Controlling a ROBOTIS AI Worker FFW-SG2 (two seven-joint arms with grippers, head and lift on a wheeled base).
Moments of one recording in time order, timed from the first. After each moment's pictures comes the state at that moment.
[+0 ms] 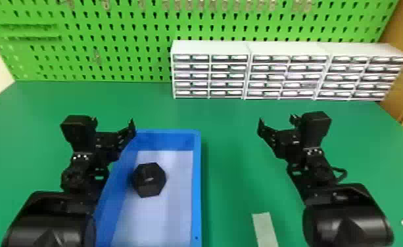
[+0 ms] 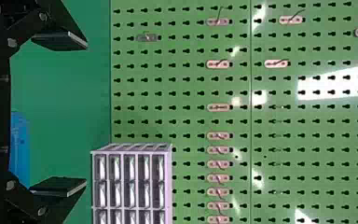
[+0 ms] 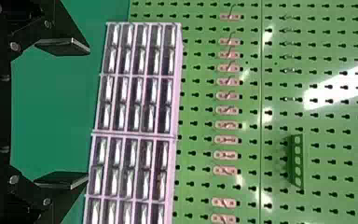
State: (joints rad) left arm -0.04 0.13 -0.03 -1.59 0.11 0.03 0.01; right arm -0.16 -0.04 0.06 -1.44 -0.01 0.00 0.07
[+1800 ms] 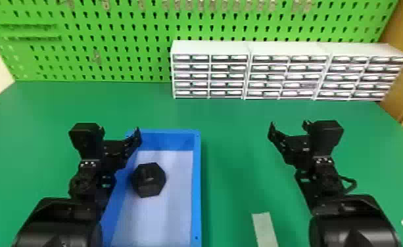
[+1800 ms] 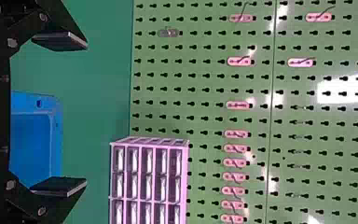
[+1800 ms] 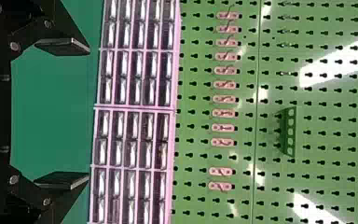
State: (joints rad) left arm -0.03 0.11 -0.04 -1.58 0.14 0.06 0.03; right arm -0.11 -0.04 0.02 -1.47 -0.01 -0.03 0.02
